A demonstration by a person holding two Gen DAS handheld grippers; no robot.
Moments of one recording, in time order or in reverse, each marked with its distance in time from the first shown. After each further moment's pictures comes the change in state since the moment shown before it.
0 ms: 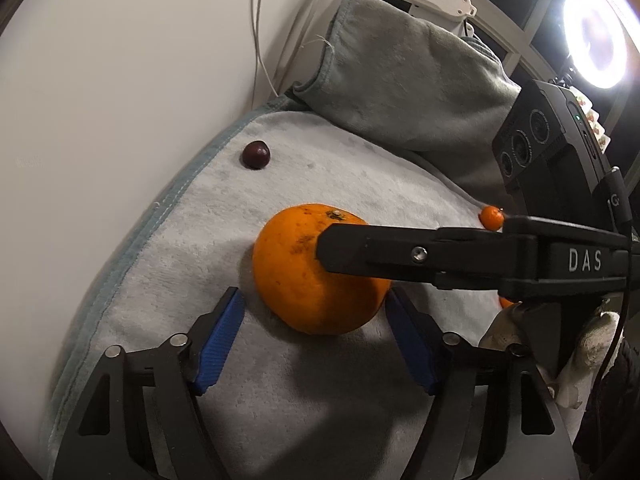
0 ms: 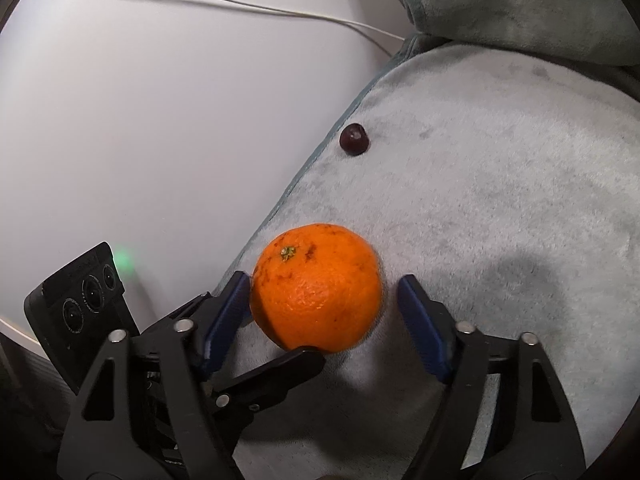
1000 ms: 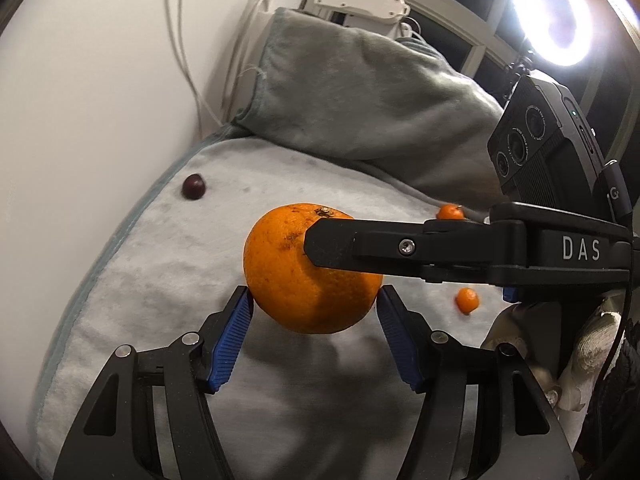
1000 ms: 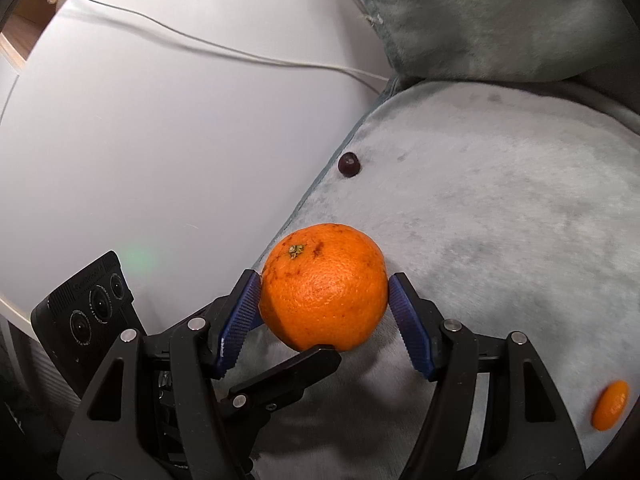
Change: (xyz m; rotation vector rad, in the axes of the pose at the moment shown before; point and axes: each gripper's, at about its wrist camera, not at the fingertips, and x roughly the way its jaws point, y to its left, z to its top) left arm -0.020 -0.058 0.003 0.094 -0.056 -0.033; right arm -0.074 0.002 -0.028 0.004 -0.111 -0.010
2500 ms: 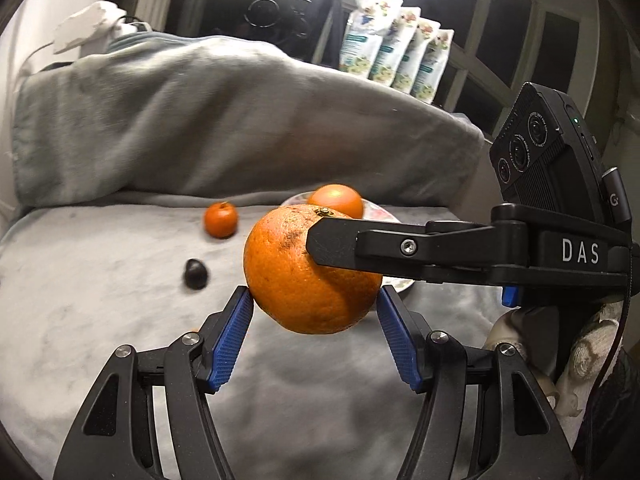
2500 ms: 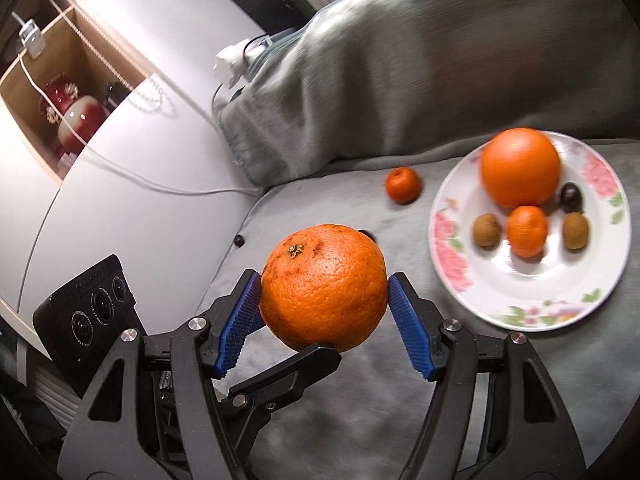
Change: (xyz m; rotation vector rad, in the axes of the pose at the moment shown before) left arm 0.047 -0.228 -0.009 0.304 0.035 -0.267; right arm -0.237 -0.109 -0.081 0.193 -0.341 -0.160
